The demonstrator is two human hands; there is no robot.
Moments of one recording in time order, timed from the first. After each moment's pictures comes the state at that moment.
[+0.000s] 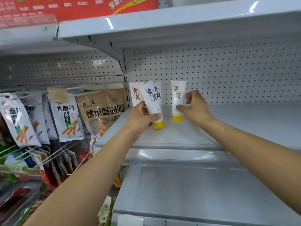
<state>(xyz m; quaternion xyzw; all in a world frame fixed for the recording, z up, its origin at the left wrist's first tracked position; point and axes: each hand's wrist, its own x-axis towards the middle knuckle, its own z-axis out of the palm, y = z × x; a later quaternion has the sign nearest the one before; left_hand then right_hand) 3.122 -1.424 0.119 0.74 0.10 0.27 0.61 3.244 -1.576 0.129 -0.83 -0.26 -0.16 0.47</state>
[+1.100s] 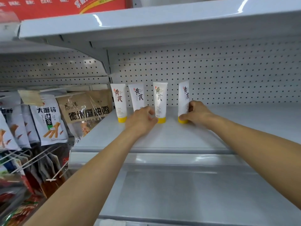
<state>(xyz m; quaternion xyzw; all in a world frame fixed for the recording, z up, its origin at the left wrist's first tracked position) 3.164 -1.469 0.122 0.94 0.18 0.23 0.19 3.291 -1.640 0.126 -0.86 -0.24 0.00 0.44</state>
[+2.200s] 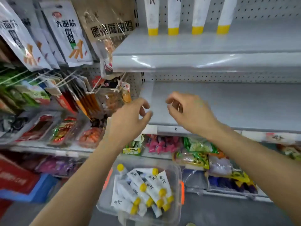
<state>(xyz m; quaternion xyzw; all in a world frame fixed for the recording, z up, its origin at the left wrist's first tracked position) 2.914 -1.444 -0.031 0.95 0.16 0.21 0.18 3.019 -1.607 -0.017 -0.85 -0.43 -0.10 0.29</state>
